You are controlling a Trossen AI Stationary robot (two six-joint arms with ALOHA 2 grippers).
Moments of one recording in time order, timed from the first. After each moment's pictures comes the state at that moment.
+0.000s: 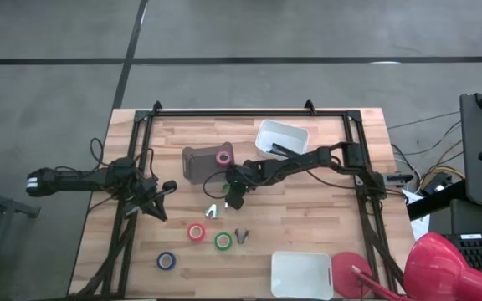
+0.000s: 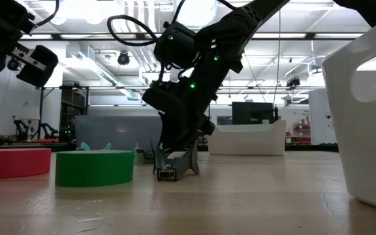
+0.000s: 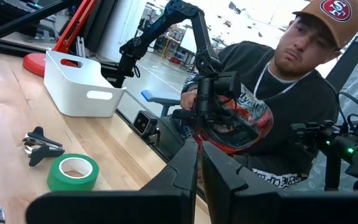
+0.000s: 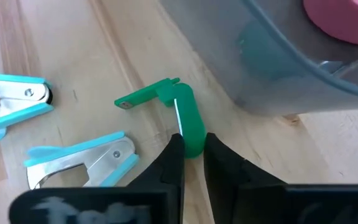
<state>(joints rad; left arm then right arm) 0.06 0.25 0.01 0.22 0.90 -0.43 -0.02 2.16 1.46 -0.30 0.08 0.45</state>
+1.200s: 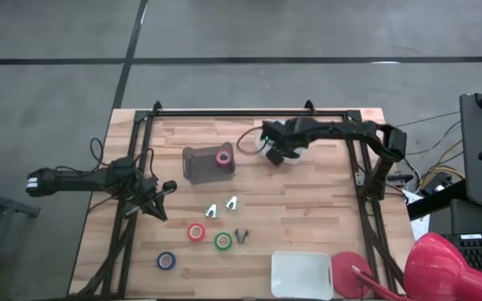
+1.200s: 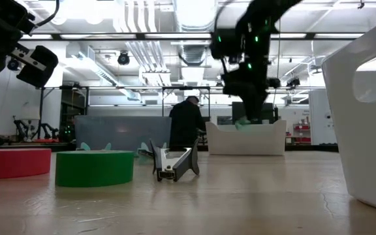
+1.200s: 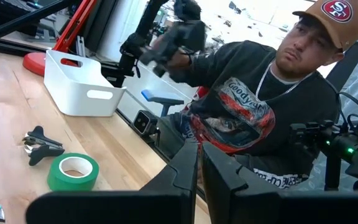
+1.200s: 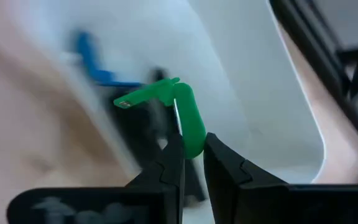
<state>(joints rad) 0.06 0.25 0.01 0.22 0.90 -0.43 -0.31 1.77 1.34 -0.96 0.38 0.45</state>
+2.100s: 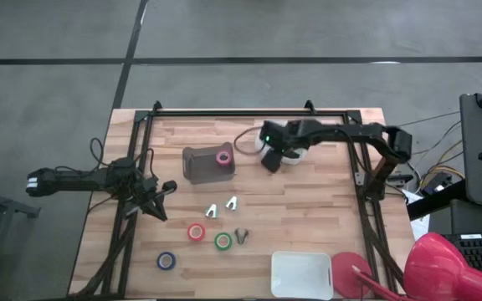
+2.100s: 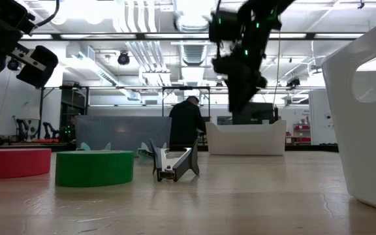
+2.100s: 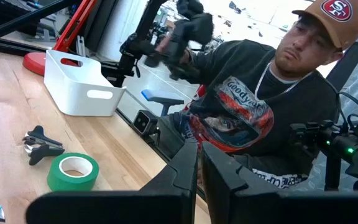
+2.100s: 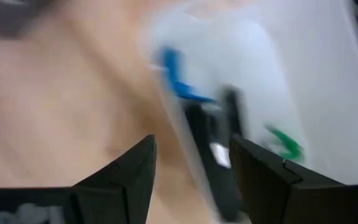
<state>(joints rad) 0.06 0.25 0.01 0.21 0.90 -0.43 -0.28 1.73 1.32 -0.82 0.18 0.33</state>
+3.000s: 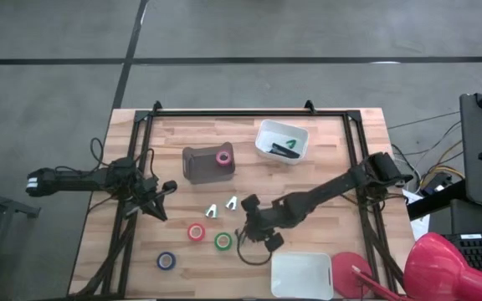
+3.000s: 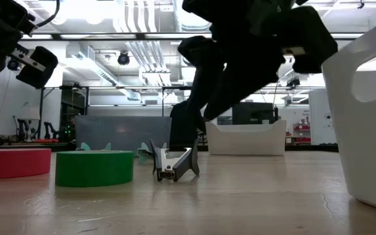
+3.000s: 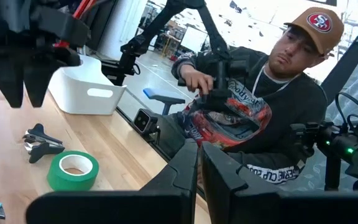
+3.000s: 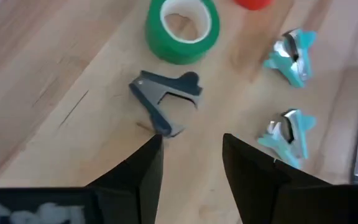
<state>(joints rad) 0.06 0.25 0.01 0.21 0.90 -0.43 0.34 1.93 1.33 -0.40 0.11 -0.28</state>
